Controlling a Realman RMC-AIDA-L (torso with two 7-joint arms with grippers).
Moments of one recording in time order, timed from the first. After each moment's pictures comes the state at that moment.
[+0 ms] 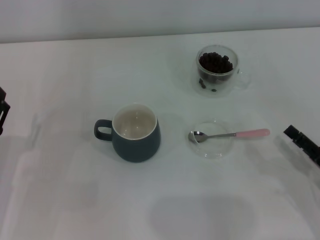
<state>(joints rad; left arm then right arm) -0.28 -2.08 2.67 0.20 -1.13 1.38 -0.19 0.12 2.01 -0.79 0.01 1.99 1.44 -1.82</state>
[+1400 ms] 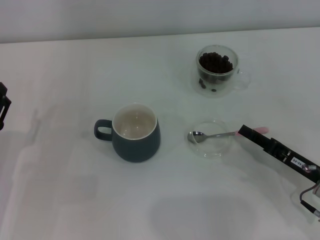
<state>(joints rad) -0.31 -2.08 2.66 0.19 -1.13 1.34 -0.21 0.28 2.02 -0.81 0.05 1.86 1.35 -1.79</state>
